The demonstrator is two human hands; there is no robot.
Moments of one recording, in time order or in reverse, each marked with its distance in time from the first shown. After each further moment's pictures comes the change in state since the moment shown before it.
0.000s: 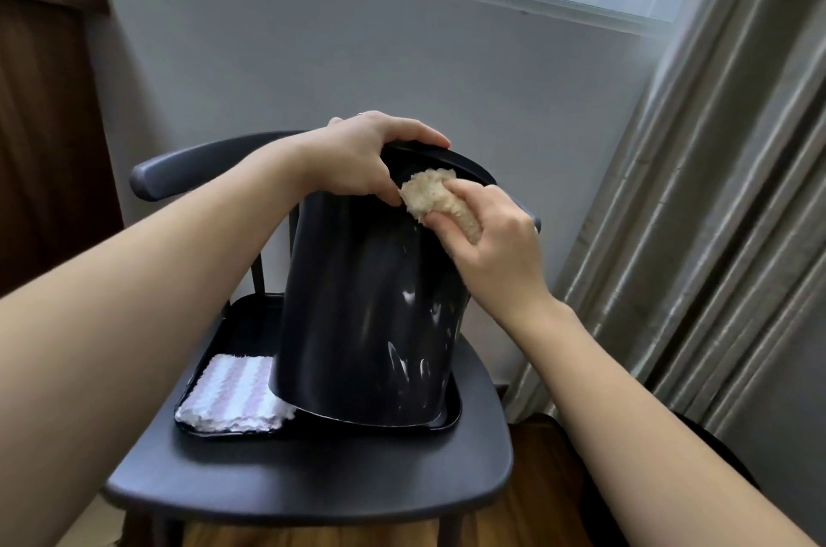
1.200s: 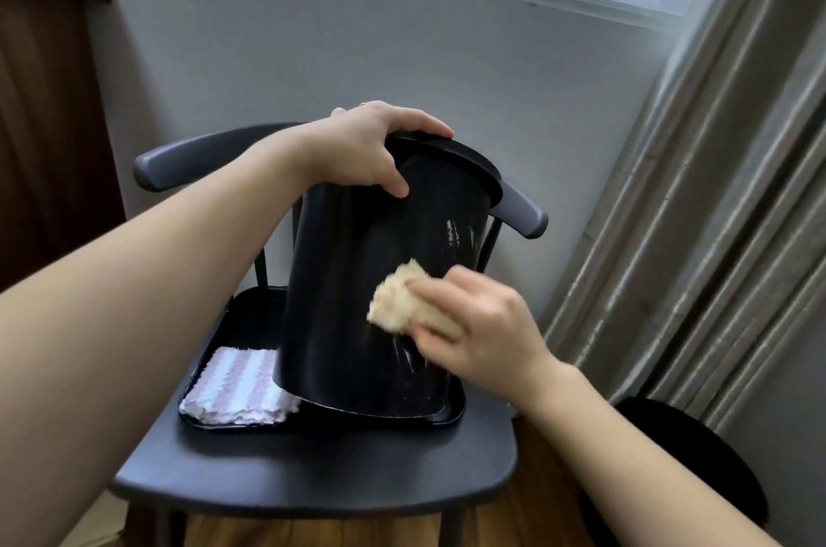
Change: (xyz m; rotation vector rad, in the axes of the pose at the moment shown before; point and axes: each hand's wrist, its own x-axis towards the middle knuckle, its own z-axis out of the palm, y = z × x) left_hand 0.000 -0.004 0.000 -0.030 0.015 -0.049; right_hand -0.065 -0.001 -0.002 -0.050 -0.220 -0.344
